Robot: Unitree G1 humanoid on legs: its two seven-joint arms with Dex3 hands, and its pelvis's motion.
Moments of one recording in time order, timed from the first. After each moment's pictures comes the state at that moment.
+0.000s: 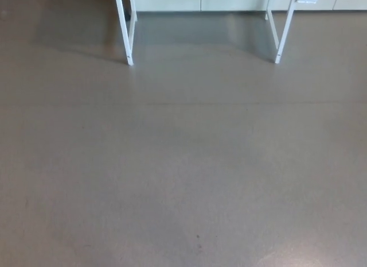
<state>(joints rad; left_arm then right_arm) 0.17 0.59 0.14 1.02 0.04 0.05 -0.14 0.14 -0.87 -0.04 1.00 -0.24 -0.07 0.09</state>
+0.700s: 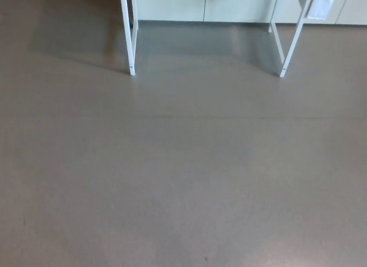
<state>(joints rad) 0.13 0.61 0.12 1.05 0.04 0.04 -0.18 0.10 -0.87 -0.07 1.06 -0.21 -0.14 0.15</state>
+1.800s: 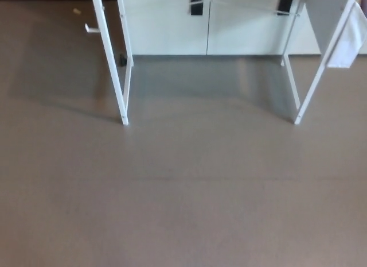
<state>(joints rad) 0.12 0.61 0.10 1.09 0.04 0.02 -0.16 0.08 -0.88 -0.08 1.05 -0.17 -0.15 0.20</state>
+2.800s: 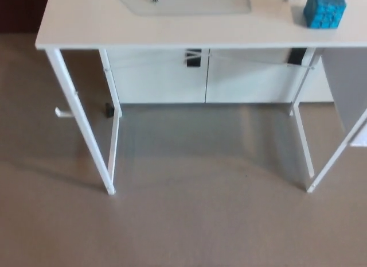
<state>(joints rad) 0.10 0.60 0.11 1.04 0.03 0.02 -0.16 0.01 -0.88 -0.03 1.12 -0.19 -0.12 0.20</state>
